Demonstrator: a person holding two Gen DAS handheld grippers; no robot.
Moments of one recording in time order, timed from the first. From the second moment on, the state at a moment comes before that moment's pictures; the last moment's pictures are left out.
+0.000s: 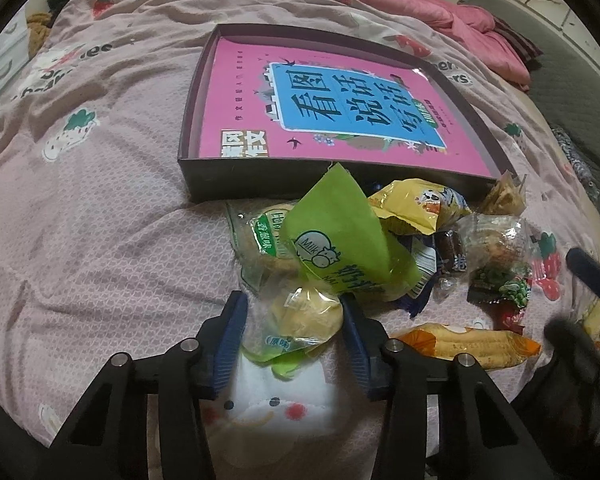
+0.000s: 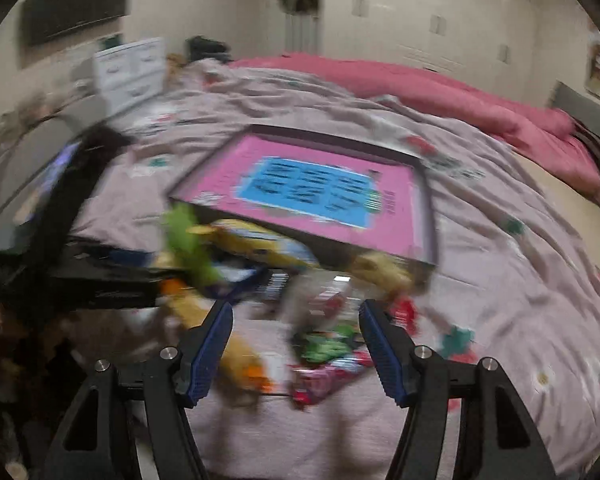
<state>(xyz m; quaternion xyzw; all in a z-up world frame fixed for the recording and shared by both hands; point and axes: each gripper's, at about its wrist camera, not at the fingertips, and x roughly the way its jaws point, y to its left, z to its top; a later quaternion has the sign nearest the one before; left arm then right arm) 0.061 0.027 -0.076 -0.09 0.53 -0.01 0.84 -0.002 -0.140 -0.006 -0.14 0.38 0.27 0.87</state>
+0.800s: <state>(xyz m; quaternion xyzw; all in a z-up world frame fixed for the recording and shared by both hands) 0.058 0.051 -0.073 -0.14 0.52 -0.04 0.84 0.019 -0.100 -0.060 -0.18 0.44 0.38 0.79</state>
